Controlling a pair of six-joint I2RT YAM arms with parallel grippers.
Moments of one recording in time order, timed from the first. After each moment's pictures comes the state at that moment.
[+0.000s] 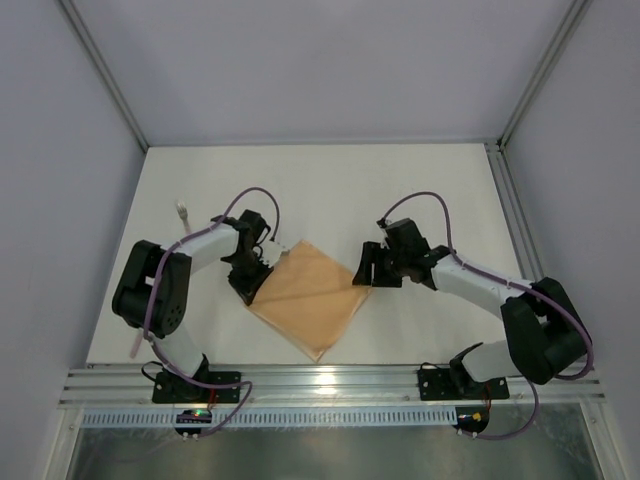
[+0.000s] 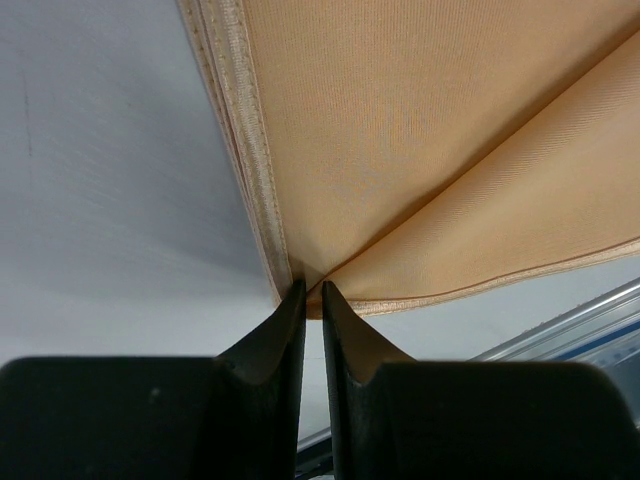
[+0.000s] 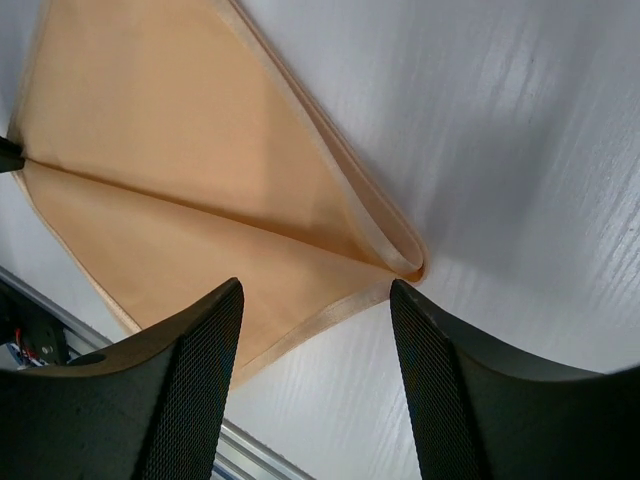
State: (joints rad) left arm -0.38 1.71 1.01 -0.89 0.18 0.35; right arm 0.51 1.37 0.72 -0.25 -0.26 0.56
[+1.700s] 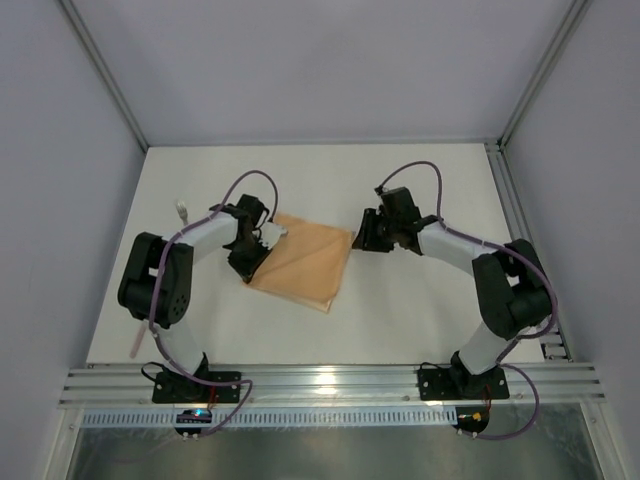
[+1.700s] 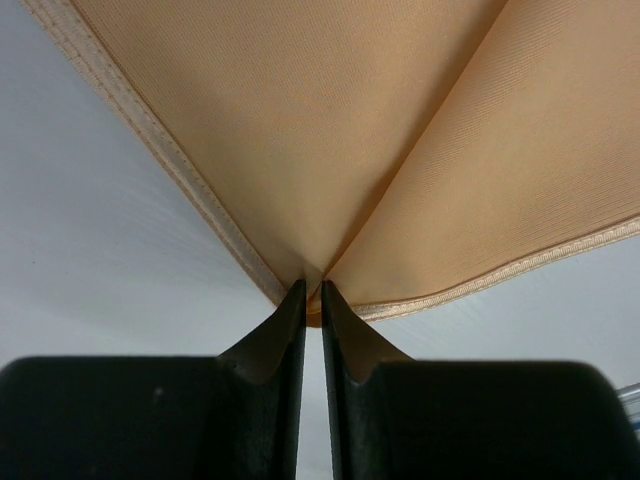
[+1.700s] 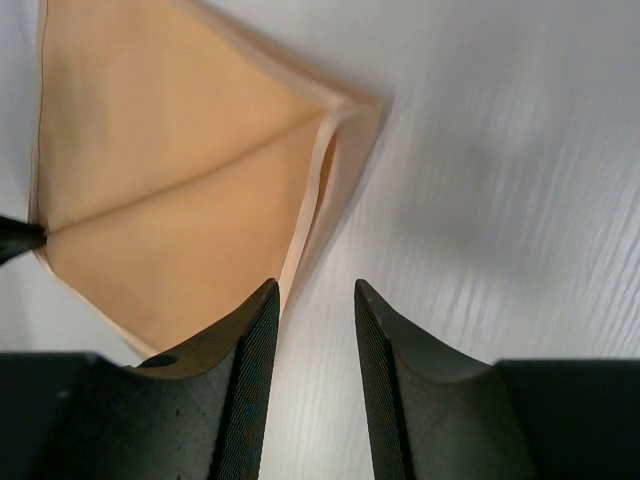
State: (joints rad) left arm -0.34 1.78 1.12 -0.81 0.09 0.39; right arm 0.41 1.72 1.03 -0.15 -0.22 0.53
